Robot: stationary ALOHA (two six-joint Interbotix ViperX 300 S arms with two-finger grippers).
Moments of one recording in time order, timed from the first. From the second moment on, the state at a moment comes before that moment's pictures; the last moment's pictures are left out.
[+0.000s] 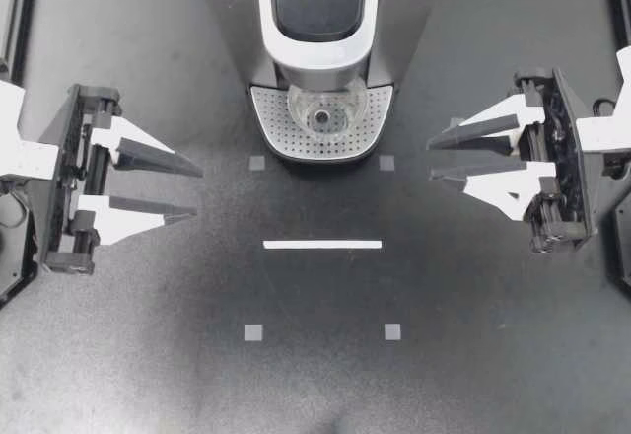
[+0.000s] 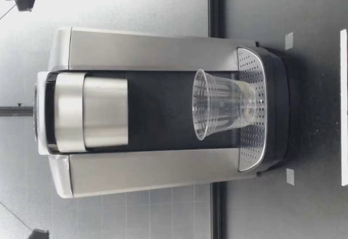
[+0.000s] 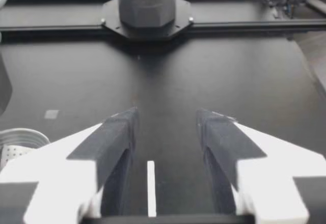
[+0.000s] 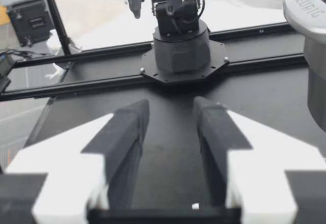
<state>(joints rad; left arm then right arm) 0.03 -0.68 0.97 0.92 -0.13 -0.91 -0.12 -0.60 1.02 -0.35 -0.42 0.44</state>
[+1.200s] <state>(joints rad) 0.03 -0.68 0.97 0.92 -0.13 -0.91 -0.12 -0.62 1.03 -0.35 -0.42 0.44</state>
